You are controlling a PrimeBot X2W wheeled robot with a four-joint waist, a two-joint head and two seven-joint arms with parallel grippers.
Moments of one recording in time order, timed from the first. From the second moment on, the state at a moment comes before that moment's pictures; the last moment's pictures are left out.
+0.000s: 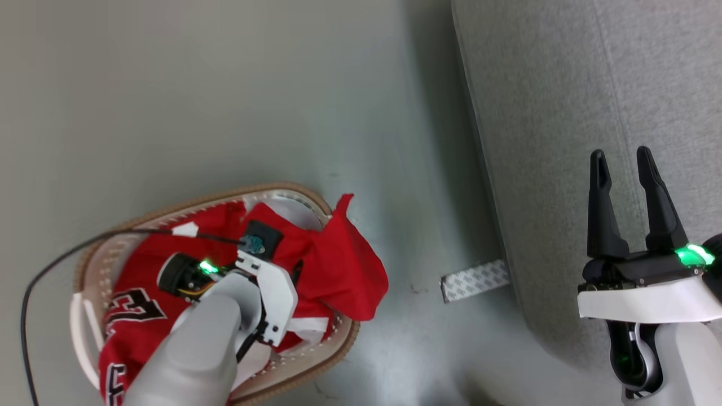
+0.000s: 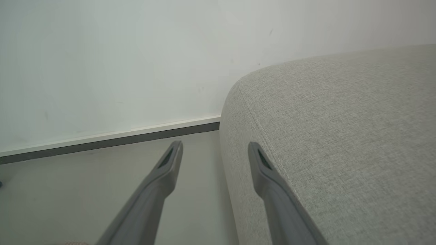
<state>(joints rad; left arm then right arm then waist) -0.76 0.10 -0.47 1.03 -0.09 -0.13 0.02 -0.35 -0.06 0.09 0.08 0.42 0.13 -0.26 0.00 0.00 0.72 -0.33</state>
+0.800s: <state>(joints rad) -0.92 0.15 -0.77 1.20 -0.18 -0.13 0.16 -0.41 -0.05 0.13 0.08 0.47 0.13 -0.26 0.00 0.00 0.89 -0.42</state>
